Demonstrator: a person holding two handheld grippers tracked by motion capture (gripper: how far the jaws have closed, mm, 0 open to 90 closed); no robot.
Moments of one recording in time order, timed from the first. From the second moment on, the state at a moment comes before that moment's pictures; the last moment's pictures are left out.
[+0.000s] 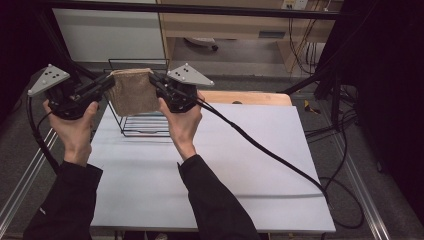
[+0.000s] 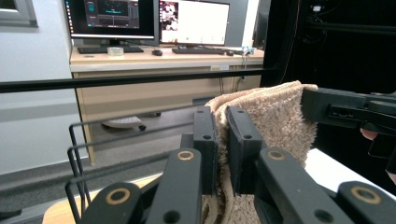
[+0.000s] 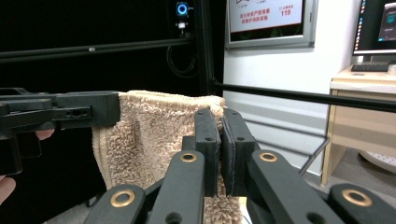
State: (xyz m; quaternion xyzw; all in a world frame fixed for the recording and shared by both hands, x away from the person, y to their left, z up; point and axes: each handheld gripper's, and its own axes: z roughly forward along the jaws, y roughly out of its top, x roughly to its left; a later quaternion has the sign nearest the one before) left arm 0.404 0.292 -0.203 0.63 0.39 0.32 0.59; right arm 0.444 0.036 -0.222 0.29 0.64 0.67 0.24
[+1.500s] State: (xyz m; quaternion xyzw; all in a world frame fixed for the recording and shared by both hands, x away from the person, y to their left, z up) left arm 0.490 0.311 -0.160 0.63 0.39 0.33 0.59; right arm 0.506 0.065 -0.179 0.31 0.61 0.67 0.28
